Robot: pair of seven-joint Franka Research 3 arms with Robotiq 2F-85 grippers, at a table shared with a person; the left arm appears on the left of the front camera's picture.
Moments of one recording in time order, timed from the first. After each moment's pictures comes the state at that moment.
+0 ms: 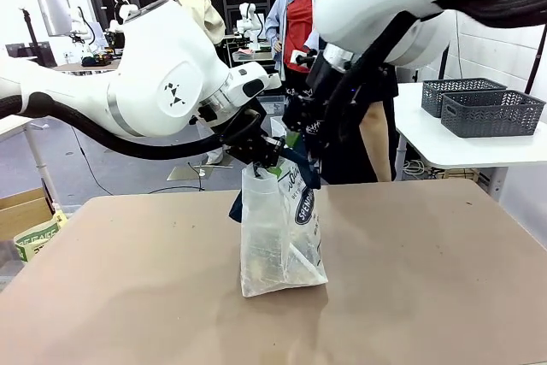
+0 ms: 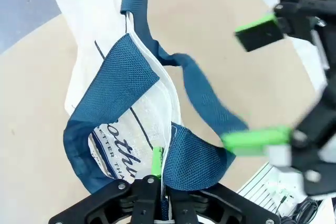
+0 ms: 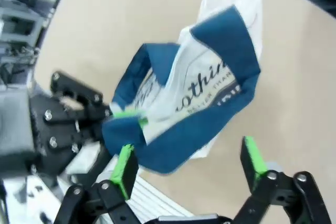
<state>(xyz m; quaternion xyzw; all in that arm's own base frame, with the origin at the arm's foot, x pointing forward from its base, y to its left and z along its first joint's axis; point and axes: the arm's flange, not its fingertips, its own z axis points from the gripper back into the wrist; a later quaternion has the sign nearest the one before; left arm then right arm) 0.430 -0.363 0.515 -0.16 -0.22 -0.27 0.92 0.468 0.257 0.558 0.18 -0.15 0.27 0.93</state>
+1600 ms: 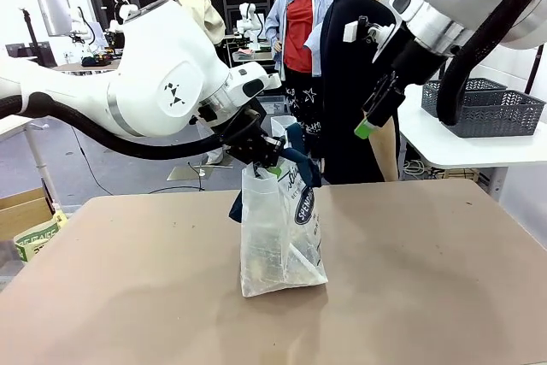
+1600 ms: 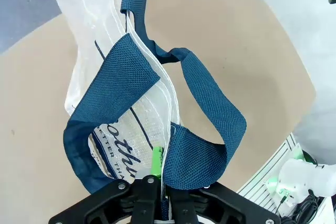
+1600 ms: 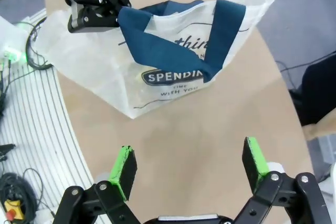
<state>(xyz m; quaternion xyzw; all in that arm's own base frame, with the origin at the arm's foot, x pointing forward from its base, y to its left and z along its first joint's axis) 0.430 -0.364 0.515 -0.16 -0.22 -0.27 0.92 0.427 0.155 0.594 0.11 -0.27 0.56 0.77</state>
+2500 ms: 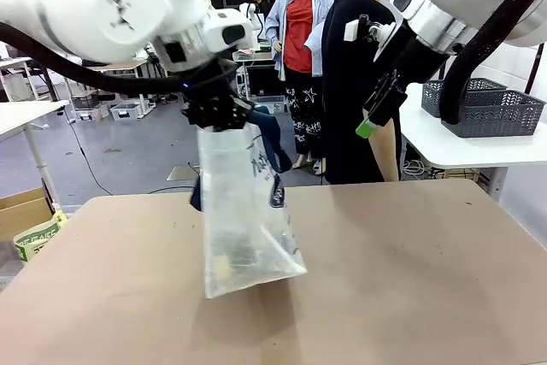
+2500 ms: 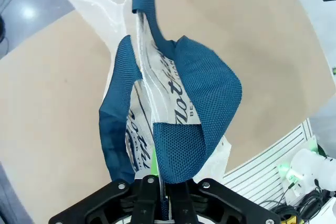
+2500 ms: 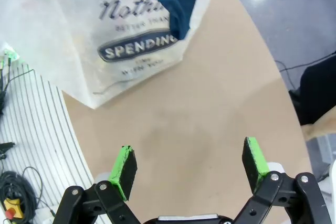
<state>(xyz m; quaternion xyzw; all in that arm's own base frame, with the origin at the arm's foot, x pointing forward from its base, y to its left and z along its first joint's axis) 0.379 -0.332 0.610 -0.05 -0.19 -0.22 0.96 0.426 0.155 0.596 0.11 -0.27 0.57 0.77</state>
